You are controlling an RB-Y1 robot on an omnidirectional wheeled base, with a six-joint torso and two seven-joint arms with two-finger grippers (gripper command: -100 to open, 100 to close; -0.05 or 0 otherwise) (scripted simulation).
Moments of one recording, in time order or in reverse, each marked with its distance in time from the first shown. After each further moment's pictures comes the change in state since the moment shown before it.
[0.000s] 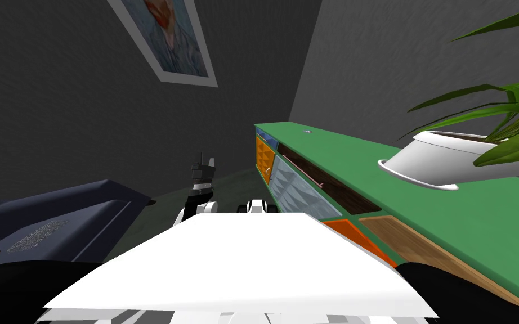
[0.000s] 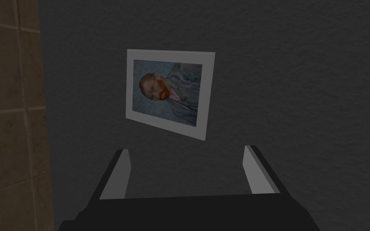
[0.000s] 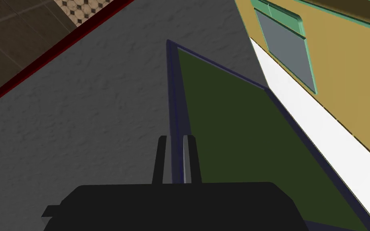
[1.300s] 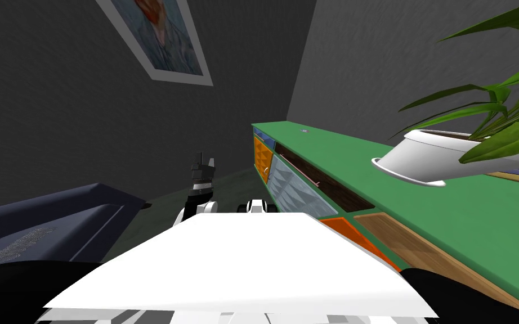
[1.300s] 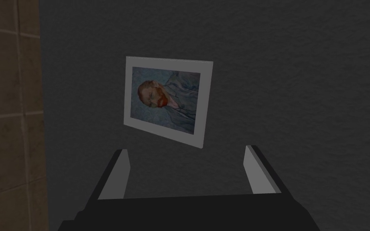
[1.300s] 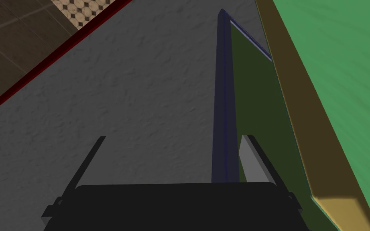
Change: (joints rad) left arm 0.000 0.000 0.000 0.000 0.000 0.000 0.000; right arm 0.125 -0.044 -0.036 -0.029 -0.039 0.011 -0.118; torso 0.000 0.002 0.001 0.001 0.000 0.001
